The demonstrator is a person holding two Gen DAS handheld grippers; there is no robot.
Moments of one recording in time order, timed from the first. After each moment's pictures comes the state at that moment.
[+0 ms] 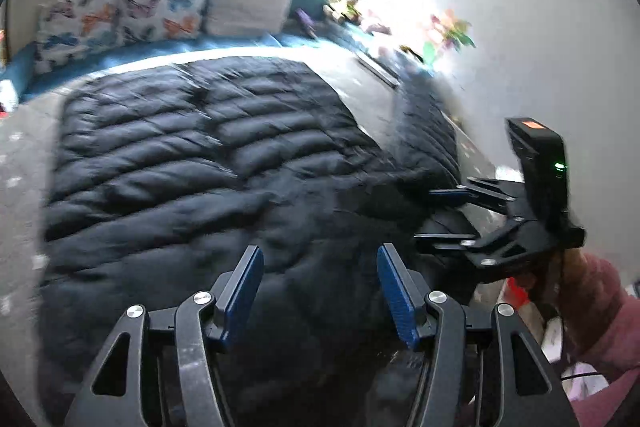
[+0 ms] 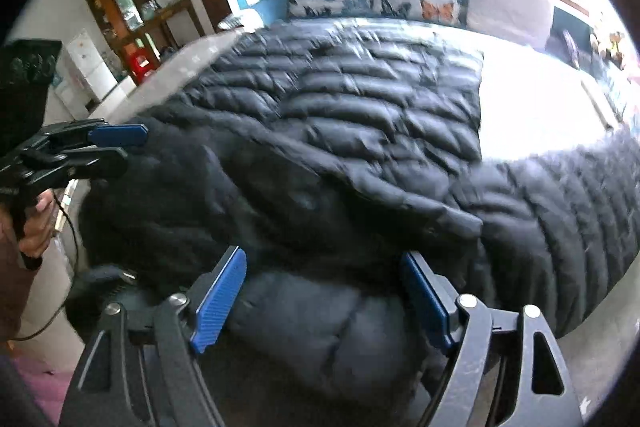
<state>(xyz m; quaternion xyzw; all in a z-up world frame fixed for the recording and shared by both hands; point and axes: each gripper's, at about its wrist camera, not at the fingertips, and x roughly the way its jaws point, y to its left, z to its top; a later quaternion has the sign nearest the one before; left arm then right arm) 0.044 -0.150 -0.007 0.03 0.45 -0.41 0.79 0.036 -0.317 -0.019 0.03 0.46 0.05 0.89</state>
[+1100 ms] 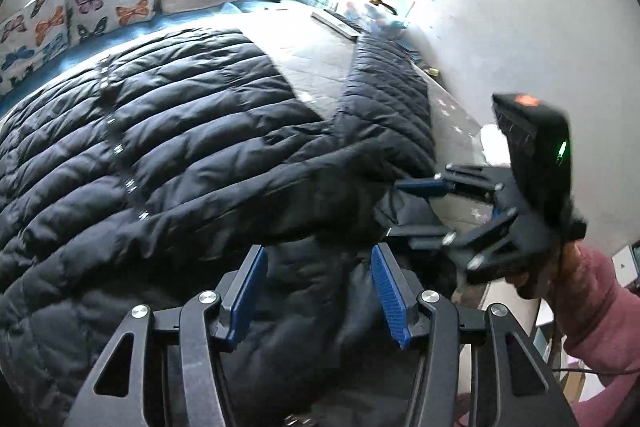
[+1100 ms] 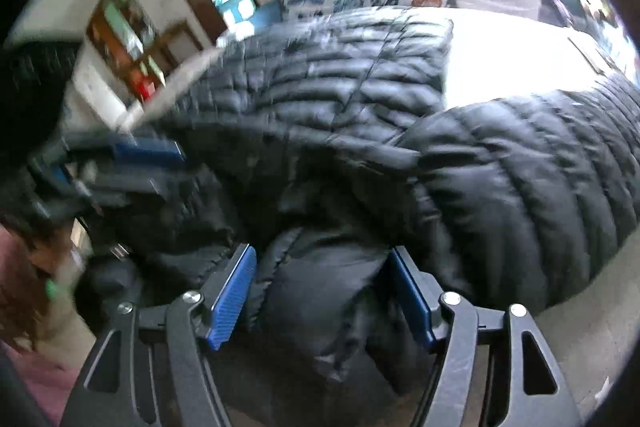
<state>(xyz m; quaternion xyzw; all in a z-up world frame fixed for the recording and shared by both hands) 0.036 -0.245 -0.012 0.09 0.48 -0.45 0.75 0.003 -0.373 -0.015 0.11 0.42 0.07 0.90</state>
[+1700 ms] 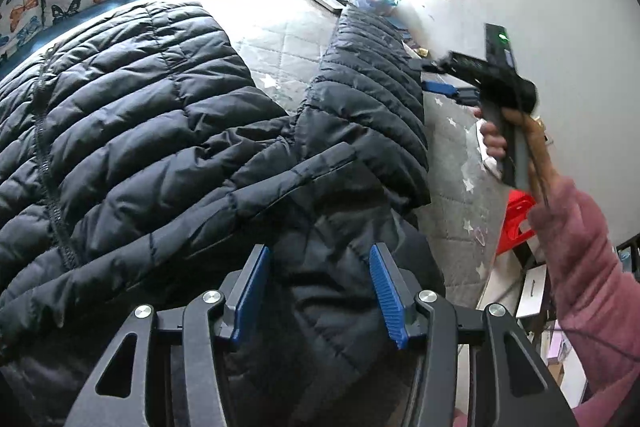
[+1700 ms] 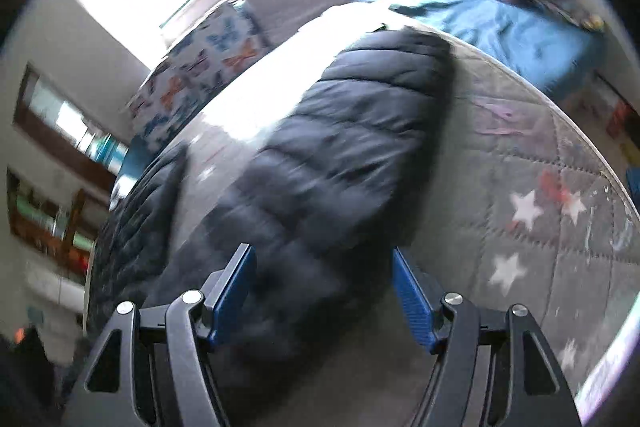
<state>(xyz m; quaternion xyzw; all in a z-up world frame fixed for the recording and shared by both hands) 0.056 -0.312 -0.039 0.09 0.53 -0.47 0.70 -0.009 -0.642 -0.020 0.34 0.35 -0.17 0.86</state>
